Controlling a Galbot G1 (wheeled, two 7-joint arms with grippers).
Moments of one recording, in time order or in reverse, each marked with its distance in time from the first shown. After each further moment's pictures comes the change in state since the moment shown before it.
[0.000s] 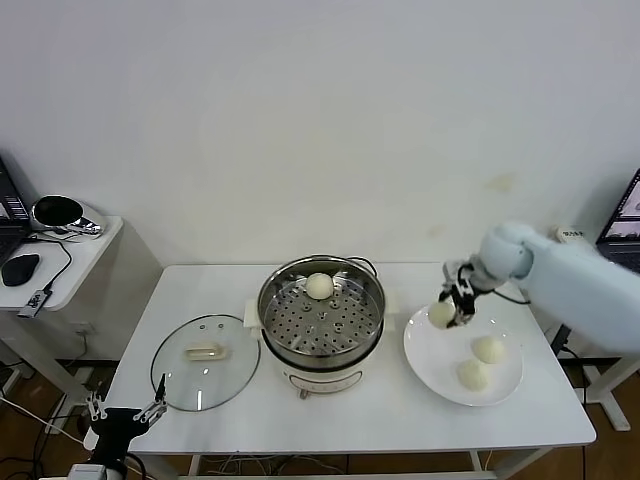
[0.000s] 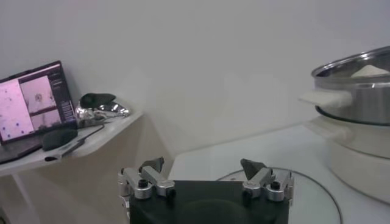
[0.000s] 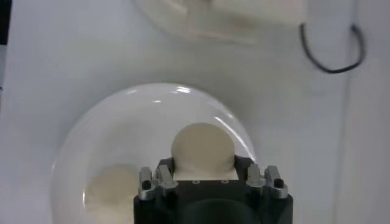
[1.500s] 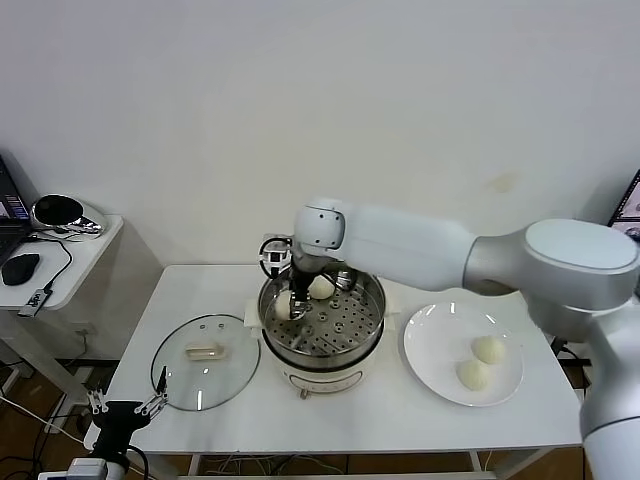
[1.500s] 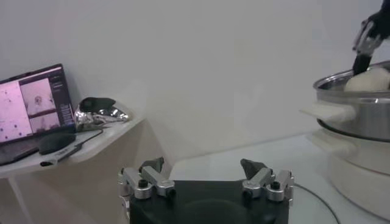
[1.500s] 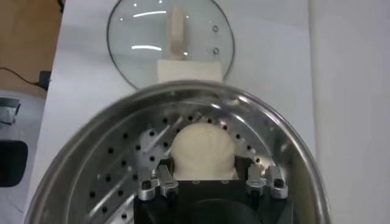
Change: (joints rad) left arm -0.022 -0.016 0.000 -0.002 -0.012 -0.005 0.000; right arm 0.021 0.716 -0.177 -0.294 0.473 -0.374 0.271
